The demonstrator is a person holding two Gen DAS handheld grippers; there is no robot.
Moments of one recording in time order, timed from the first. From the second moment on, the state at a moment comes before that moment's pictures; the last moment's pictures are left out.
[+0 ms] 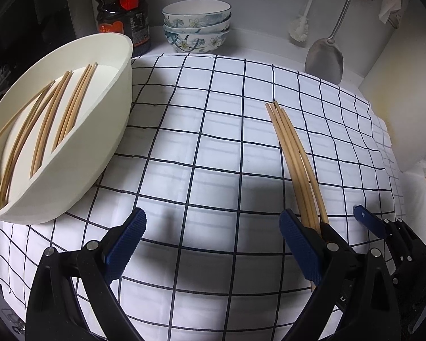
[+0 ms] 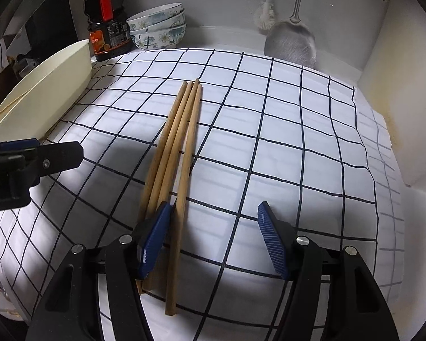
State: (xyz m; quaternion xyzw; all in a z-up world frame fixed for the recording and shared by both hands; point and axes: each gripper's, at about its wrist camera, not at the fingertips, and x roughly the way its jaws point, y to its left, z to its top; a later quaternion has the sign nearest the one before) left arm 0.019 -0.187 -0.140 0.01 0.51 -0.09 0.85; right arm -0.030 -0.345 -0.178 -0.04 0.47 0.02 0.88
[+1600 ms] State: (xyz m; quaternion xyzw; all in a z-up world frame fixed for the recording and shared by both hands) left arm 0.026 -0.240 -0.176 0.07 0.52 -0.09 0.85; right arm -0.033 -0.399 -0.175 0.01 0.46 -0.02 0.89
